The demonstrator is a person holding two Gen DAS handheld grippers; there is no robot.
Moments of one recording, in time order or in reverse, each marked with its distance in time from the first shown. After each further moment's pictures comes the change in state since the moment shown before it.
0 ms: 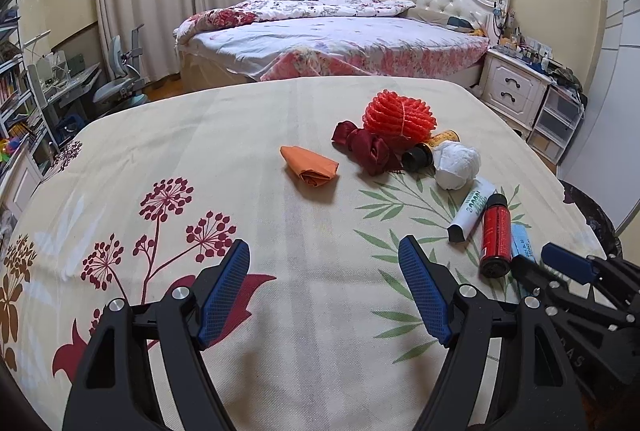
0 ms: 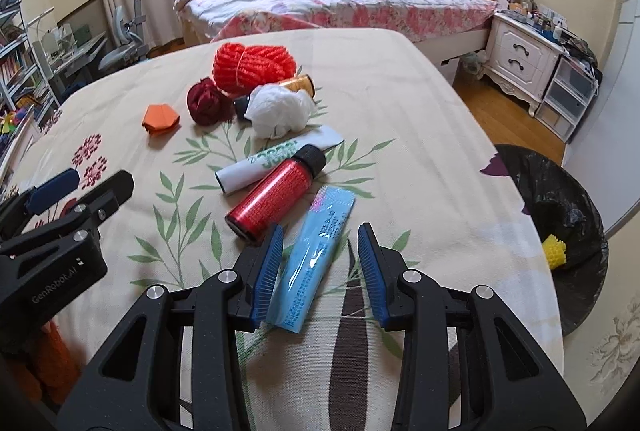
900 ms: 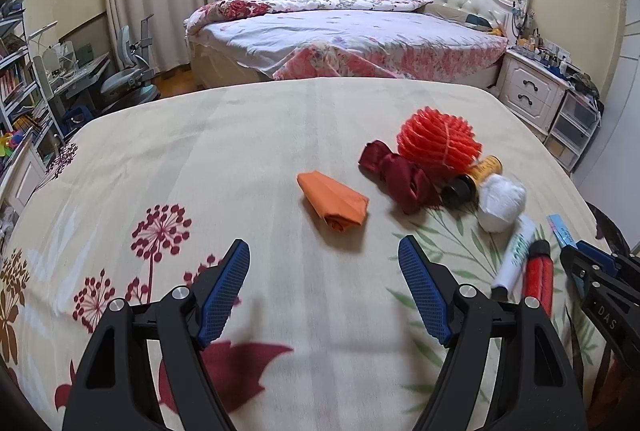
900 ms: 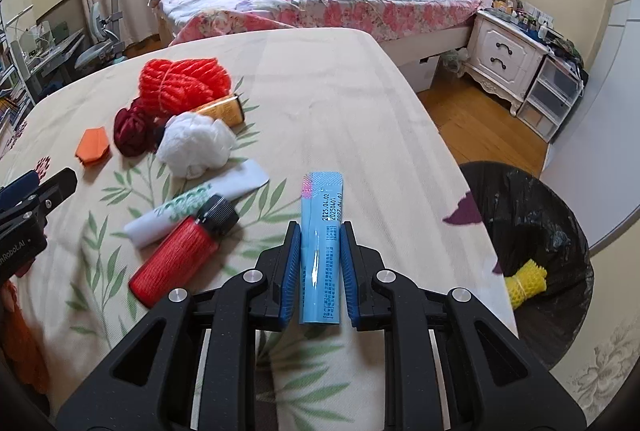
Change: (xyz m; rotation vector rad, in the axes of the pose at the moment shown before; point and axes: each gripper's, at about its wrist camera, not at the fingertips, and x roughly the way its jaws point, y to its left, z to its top) left arm 0.038 0.013 0.034 -0.036 0.033 0.044; right arm 0.031 -0.044 0.038 0.018 -0.001 -0.083
